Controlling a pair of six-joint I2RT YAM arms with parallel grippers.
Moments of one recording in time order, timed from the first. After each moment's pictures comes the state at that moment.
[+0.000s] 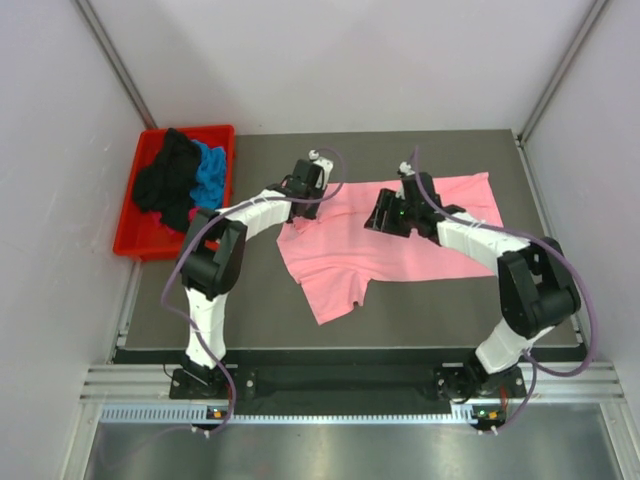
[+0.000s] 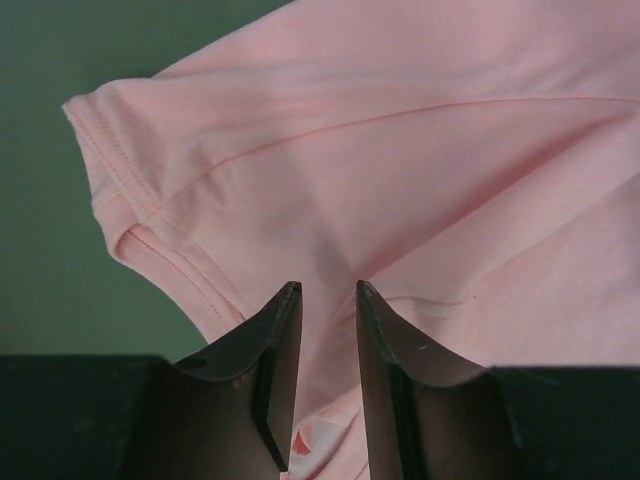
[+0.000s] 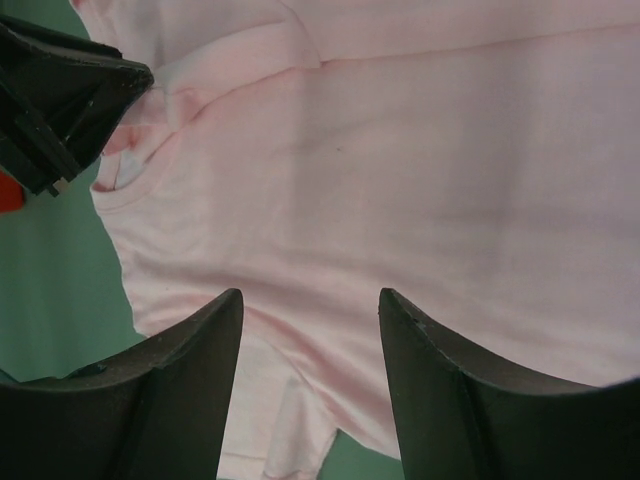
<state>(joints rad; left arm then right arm) -0.49 2.06 1.47 -0.24 -0.17 0.02 0.39 1.61 1.01 -0.14 -0.20 0.57</state>
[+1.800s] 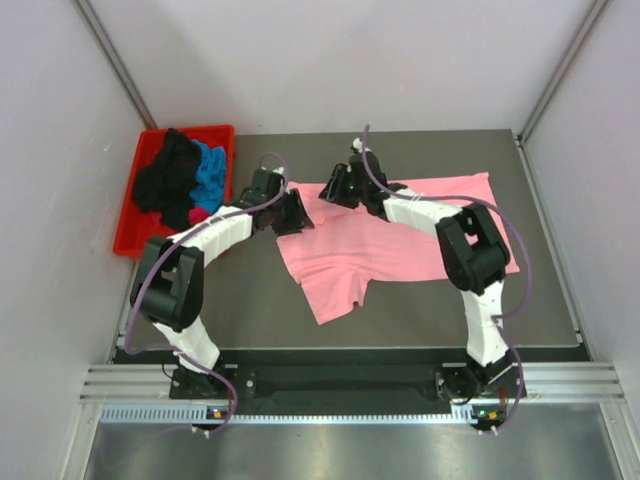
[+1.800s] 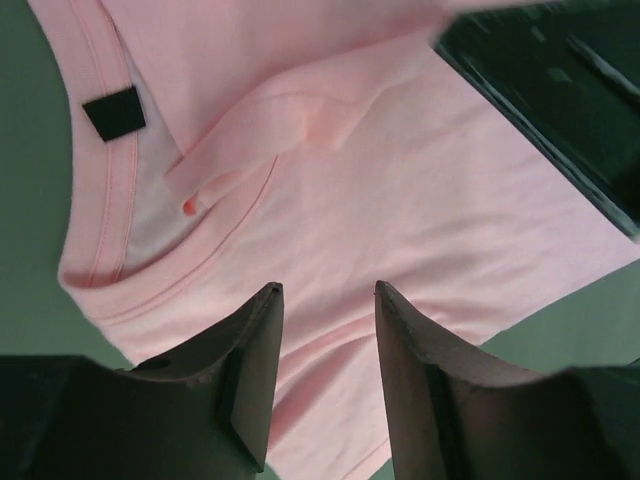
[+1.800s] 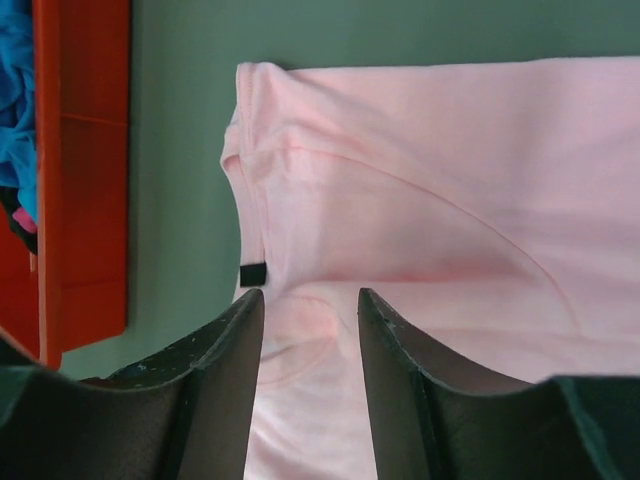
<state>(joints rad) -0.36 1.71 1.15 -0.27 0.25 -0.59 0.57 2.13 1.55 0.02 -0.12 0.73</state>
